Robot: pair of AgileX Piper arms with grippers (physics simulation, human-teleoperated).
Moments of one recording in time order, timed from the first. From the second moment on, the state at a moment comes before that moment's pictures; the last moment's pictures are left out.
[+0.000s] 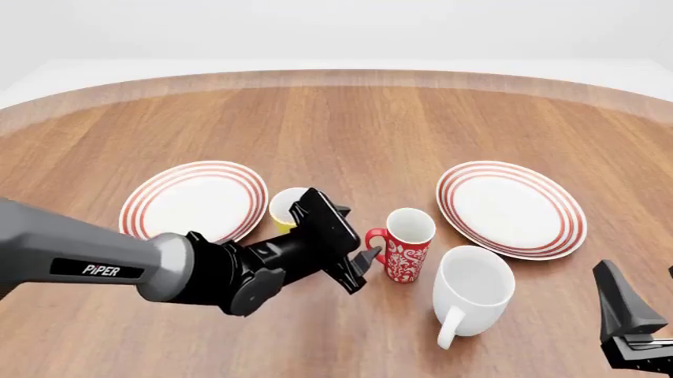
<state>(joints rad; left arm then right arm) -0.78 1.83 -0.80 -0.52 0.32 0.02 0.02 -0.01 0.00 0.00</state>
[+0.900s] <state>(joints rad) -0.76 1.92 -0.87 -0.51 0.33 0.02 0.02 -0.01 0.00 0.00</state>
